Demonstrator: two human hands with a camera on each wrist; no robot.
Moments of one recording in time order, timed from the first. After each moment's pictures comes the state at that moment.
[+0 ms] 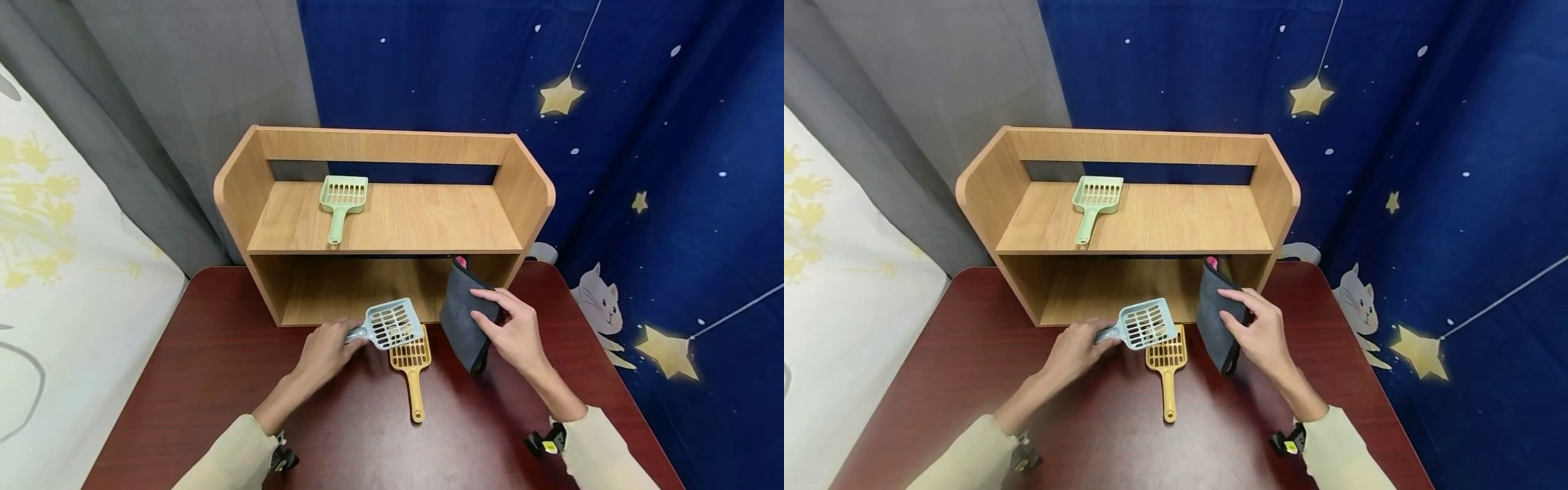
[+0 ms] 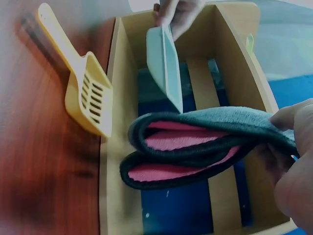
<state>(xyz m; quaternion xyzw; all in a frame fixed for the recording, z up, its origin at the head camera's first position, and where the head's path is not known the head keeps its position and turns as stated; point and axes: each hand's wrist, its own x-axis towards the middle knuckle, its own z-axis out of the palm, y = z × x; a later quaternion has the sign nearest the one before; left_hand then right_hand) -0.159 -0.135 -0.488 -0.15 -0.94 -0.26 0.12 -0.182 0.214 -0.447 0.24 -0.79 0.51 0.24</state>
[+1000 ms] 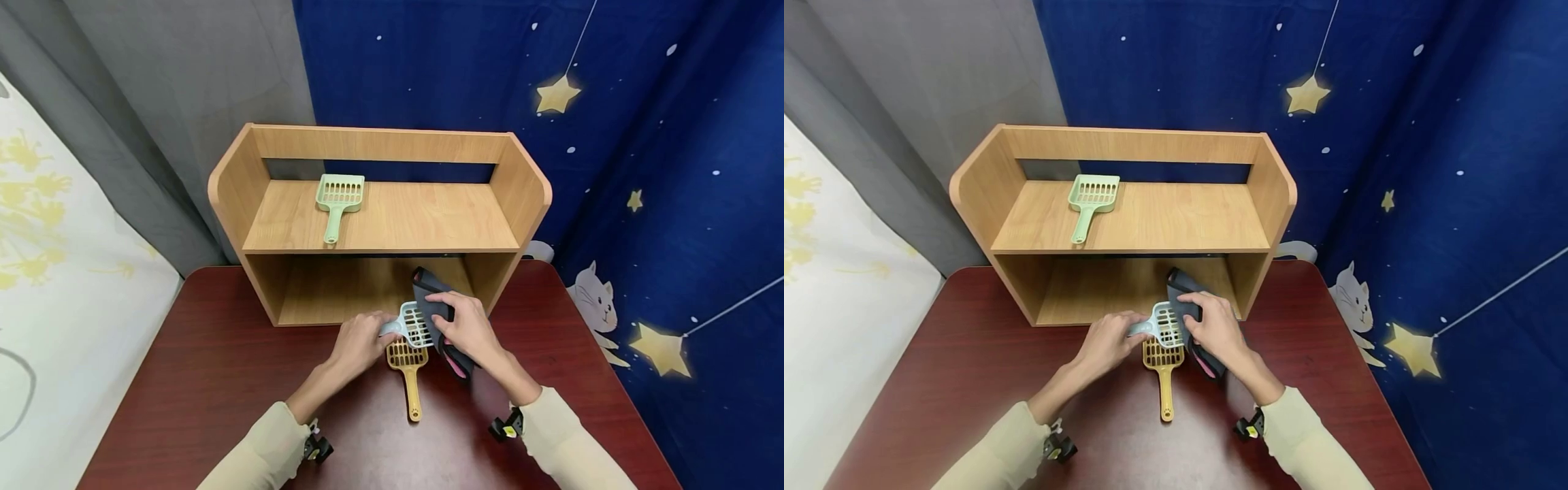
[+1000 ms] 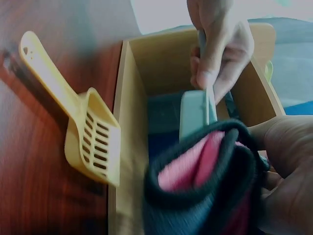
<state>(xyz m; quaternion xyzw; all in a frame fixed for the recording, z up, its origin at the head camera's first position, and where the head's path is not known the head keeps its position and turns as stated) -0.167 -0.076 -0.465 -0.20 -0.93 -0.28 0.11 -0.195 0.153 -0.452 0.23 -0.90 0.35 0.14</state>
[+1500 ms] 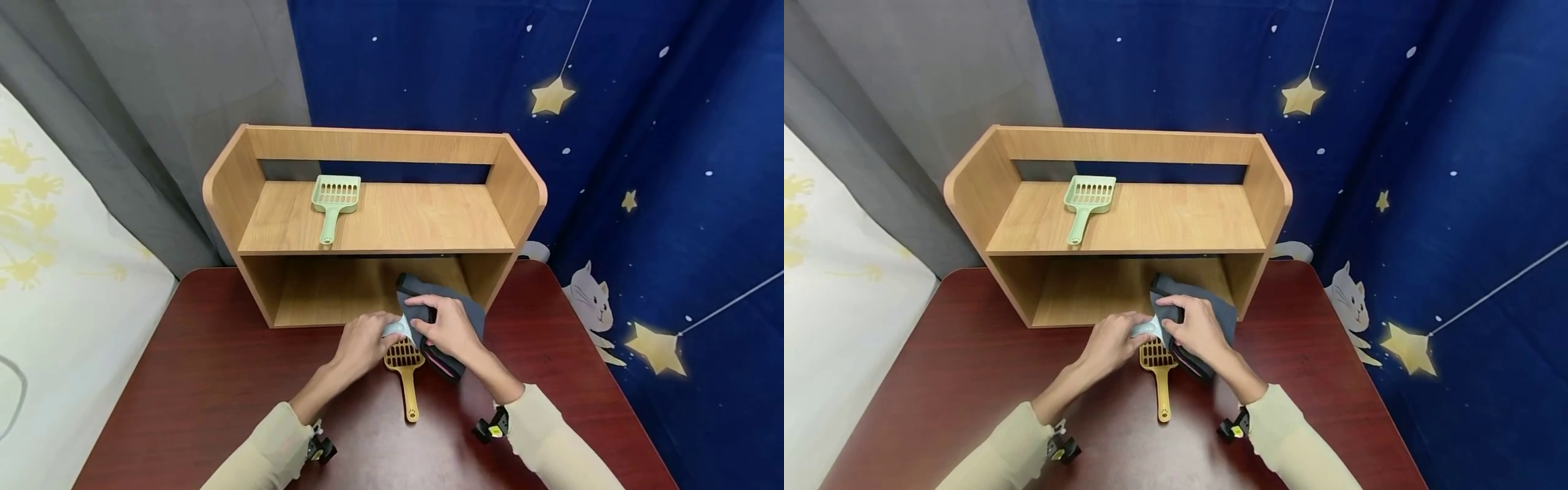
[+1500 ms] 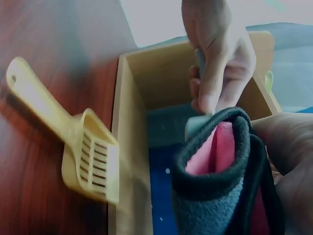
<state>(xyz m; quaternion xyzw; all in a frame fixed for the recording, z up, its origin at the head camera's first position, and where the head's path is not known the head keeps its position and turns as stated) -0.170 -0.067 -0.466 -0.20 -0.93 -0.28 0.11 -0.193 0.135 -0.444 0.22 -0.89 0.40 0.05</state>
